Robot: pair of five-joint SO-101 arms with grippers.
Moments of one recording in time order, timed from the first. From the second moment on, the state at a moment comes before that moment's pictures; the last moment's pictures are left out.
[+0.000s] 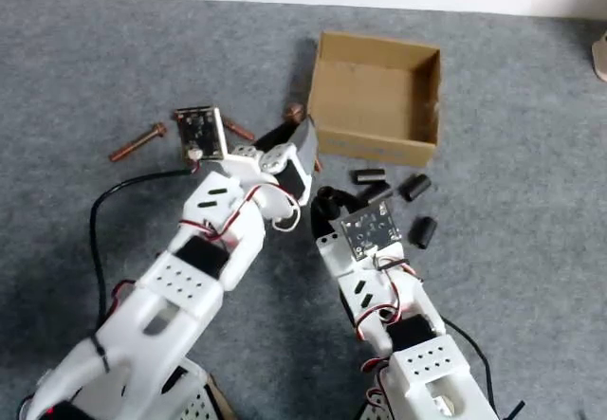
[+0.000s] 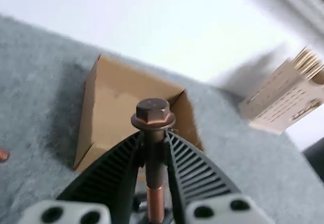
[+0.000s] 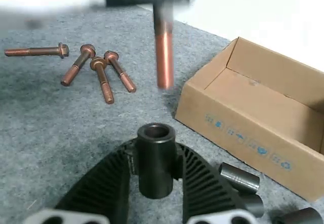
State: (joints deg) left arm 22.1 -39.8 61.5 -5.8 37.2; right arm -25.8 -67.6 95.5 -3.9 12.1
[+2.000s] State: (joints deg) left arm 25.9 -53.0 72.8 -5.8 28.2; right arm -28.1 -67.6 95.5 -6.2 12.1
